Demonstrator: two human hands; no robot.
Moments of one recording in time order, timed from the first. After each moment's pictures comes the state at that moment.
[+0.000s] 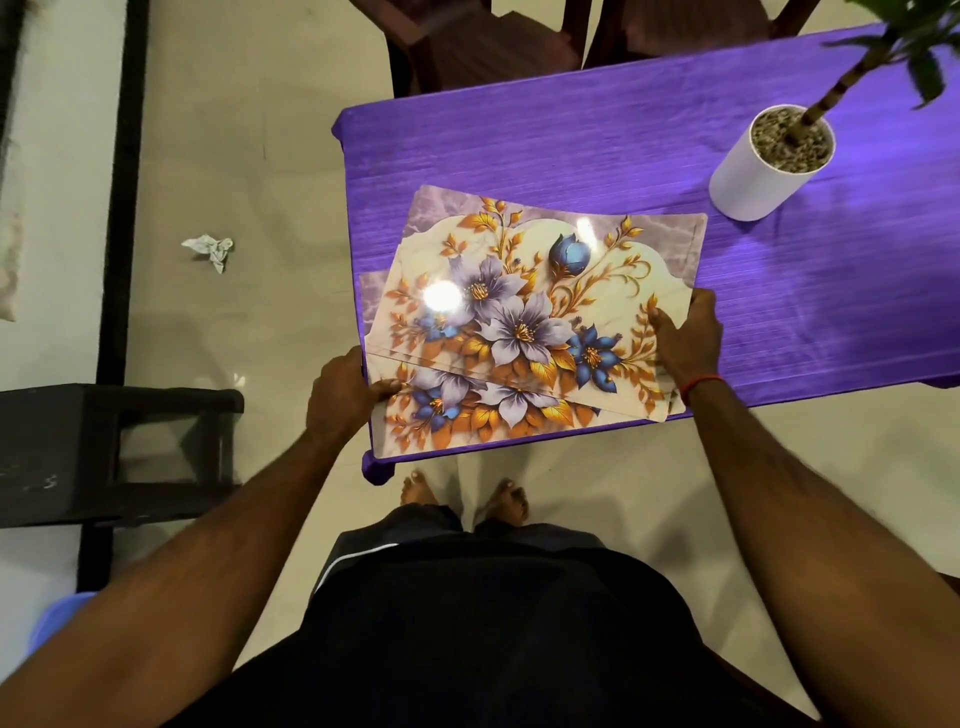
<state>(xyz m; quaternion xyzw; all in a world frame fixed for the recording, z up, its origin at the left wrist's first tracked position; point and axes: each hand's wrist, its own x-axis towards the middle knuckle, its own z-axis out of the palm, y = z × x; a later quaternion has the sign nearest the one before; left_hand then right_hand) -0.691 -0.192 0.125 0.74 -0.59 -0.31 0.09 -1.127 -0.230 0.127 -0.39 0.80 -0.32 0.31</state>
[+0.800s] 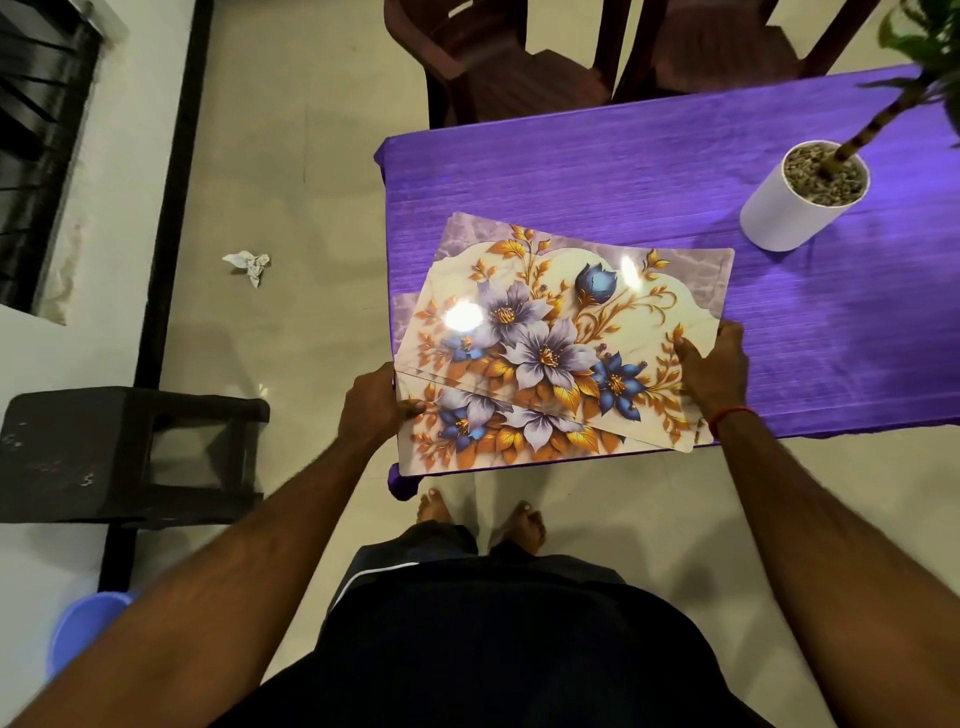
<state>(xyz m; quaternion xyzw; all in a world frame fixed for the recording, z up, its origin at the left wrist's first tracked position) -0.686 -0.193 0.128 0.74 -0.59 -0.32 0.07 -1.120 -0.226 0.130 -0.38 0.80 -0.31 0.33</state>
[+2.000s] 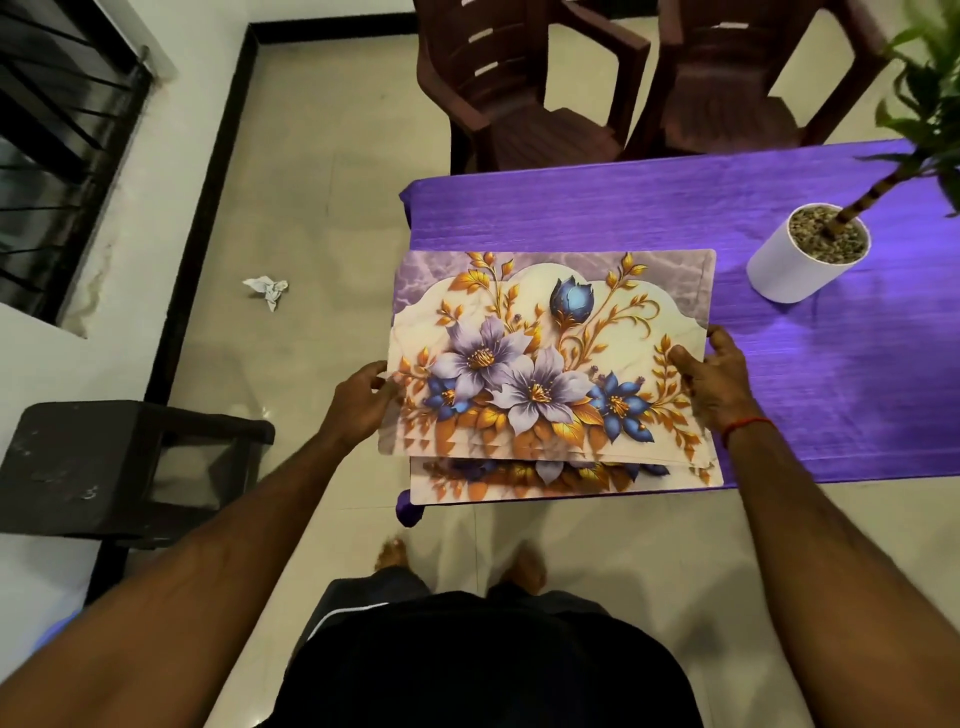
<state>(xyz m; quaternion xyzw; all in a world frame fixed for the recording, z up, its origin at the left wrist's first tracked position) -0.648 -0.215 0.160 0.74 -0.50 -0.40 0.19 -1.110 -0.263 0.154 -0.35 0.67 -0.43 0.49</state>
